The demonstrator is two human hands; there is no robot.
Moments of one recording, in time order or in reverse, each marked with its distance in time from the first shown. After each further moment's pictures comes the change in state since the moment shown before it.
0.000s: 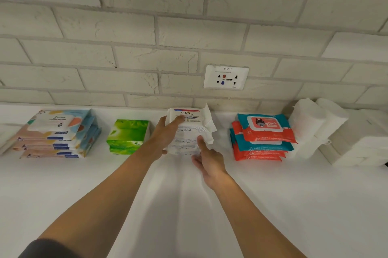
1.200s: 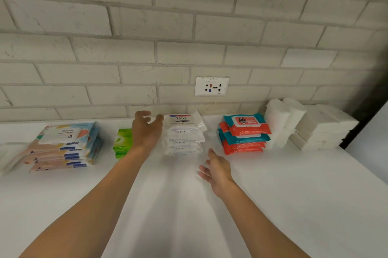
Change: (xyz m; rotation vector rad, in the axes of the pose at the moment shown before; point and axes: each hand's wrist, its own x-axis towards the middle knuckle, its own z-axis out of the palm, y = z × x) left_hand -0.050 0.019 -0.054 -0.019 0.286 0.368; right_hand -0.068 0.009 -0.017 0.029 0.192 -0.043
